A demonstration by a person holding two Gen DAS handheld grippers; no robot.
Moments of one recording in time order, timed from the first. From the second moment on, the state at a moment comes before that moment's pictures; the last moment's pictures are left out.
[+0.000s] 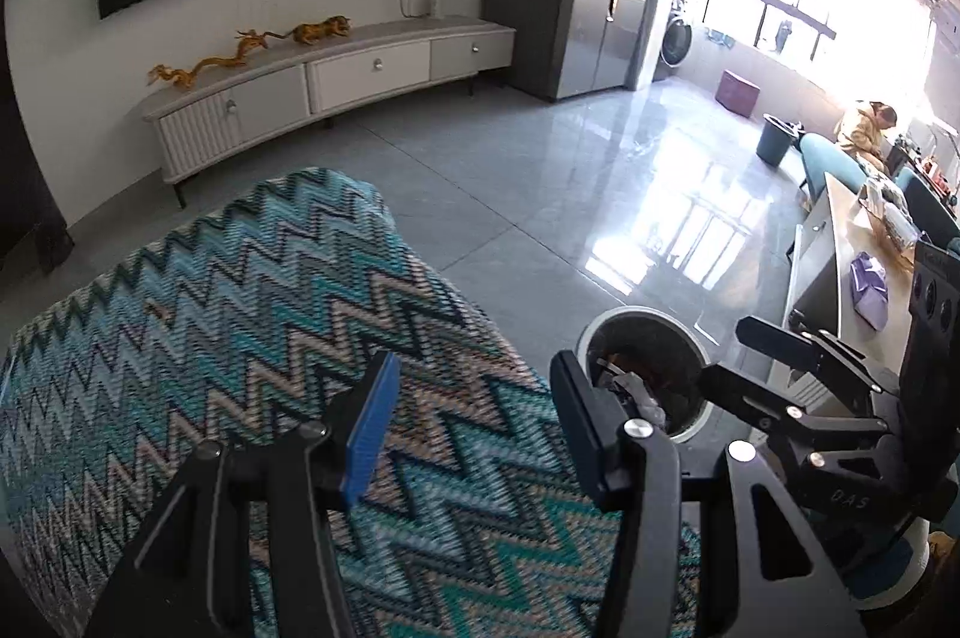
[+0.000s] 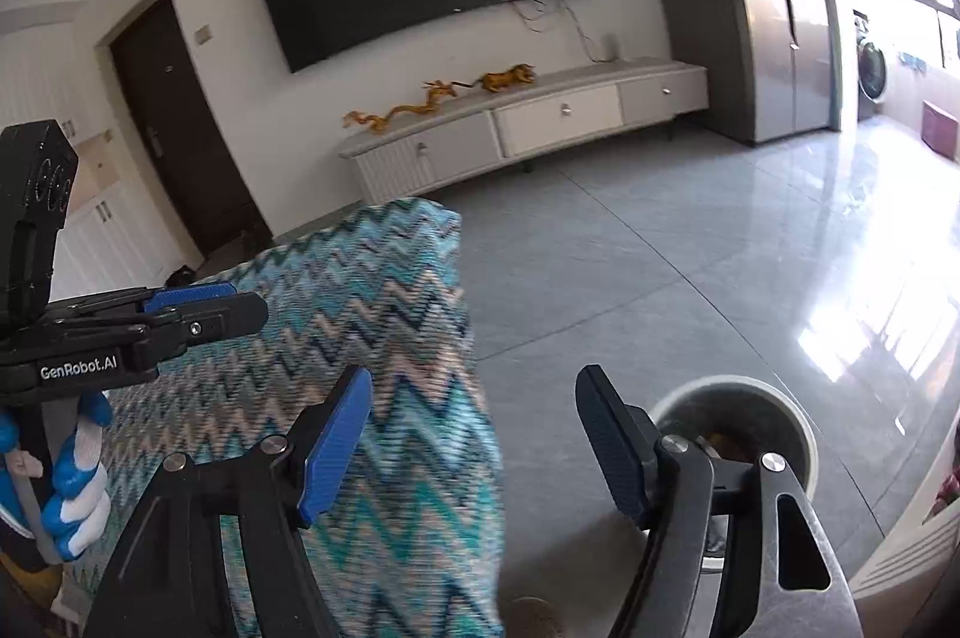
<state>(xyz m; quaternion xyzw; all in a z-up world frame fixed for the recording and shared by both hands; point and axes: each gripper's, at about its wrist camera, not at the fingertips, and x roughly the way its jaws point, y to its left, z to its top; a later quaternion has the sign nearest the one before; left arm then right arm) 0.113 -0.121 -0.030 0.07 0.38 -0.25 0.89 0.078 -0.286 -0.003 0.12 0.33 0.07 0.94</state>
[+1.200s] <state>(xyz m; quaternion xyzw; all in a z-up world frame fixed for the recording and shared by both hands) 0.004 0.042 0.006 0.02 0.20 0.00 0.98 0.053 -0.159 0.041 0.01 0.24 0.01 0.97</state>
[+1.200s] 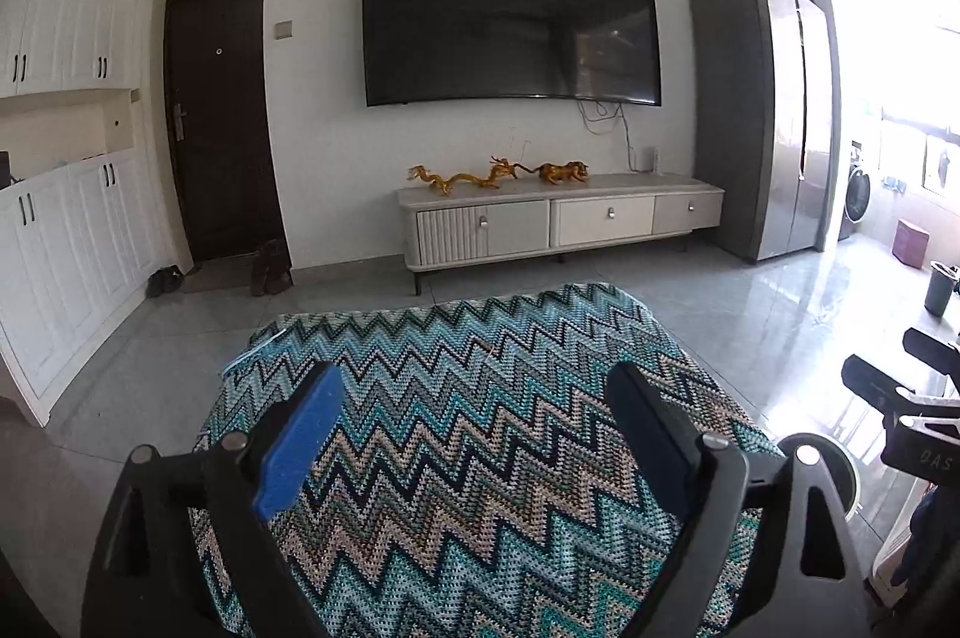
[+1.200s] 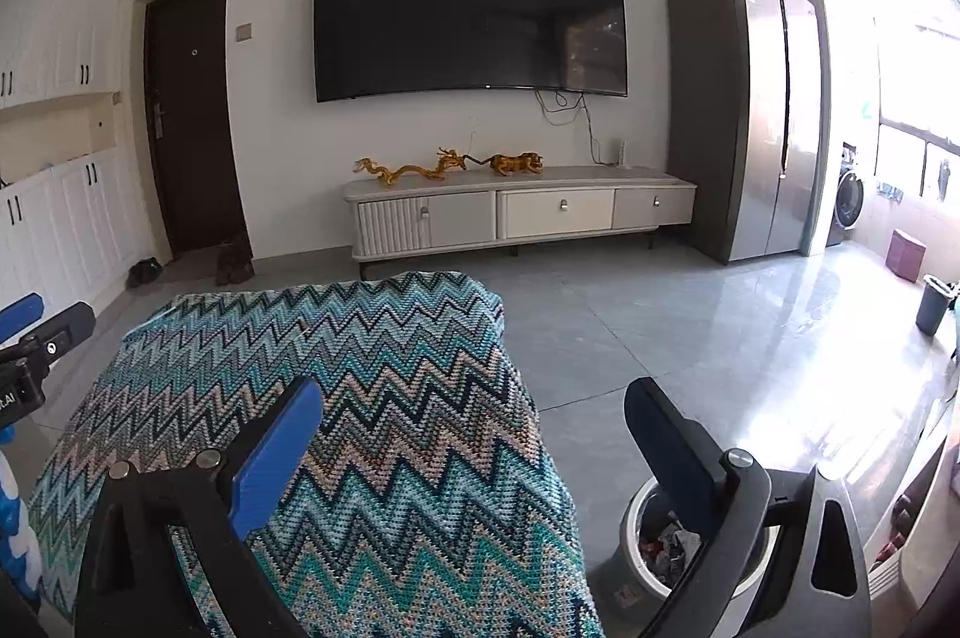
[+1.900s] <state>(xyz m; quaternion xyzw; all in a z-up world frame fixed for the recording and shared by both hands) 0.008 0.012 -0.008 0.05 0.19 -0.01 0.98 0.056 -0.175 0.030 0.00 0.23 -0.03 0.97</state>
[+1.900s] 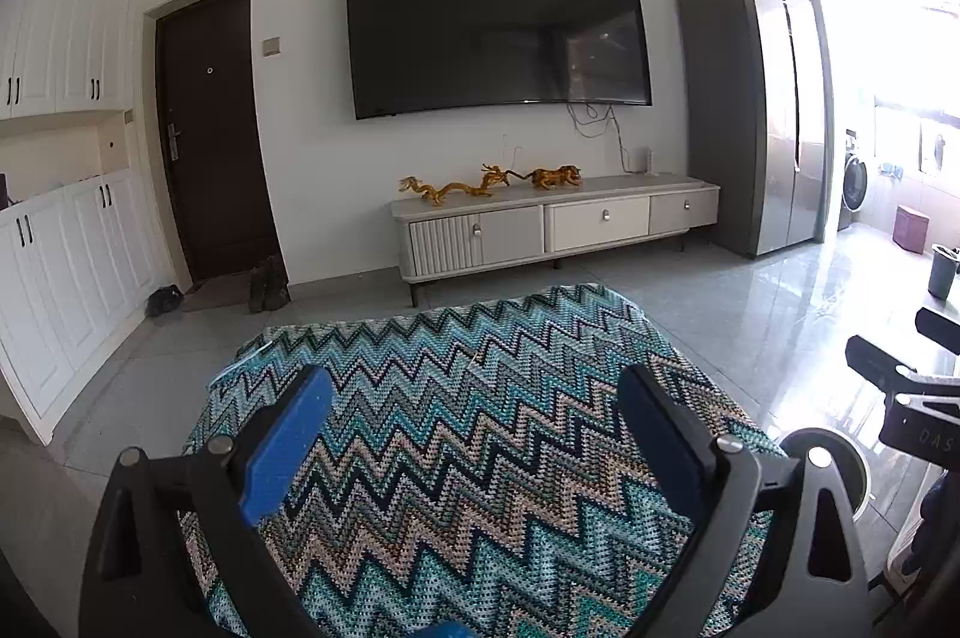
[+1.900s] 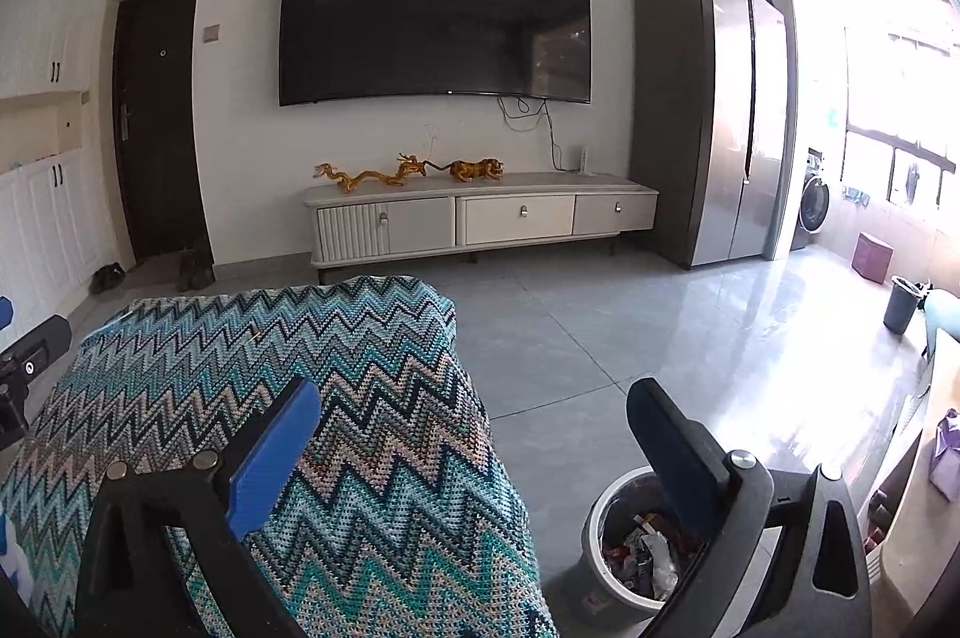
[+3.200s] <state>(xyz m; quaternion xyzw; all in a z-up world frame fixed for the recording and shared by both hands) 0.004 -0.014 -0.012 0.05 0.20 -0.03 0.98 0.050 -0.194 0.016 0.02 0.24 -0.05 0.97</state>
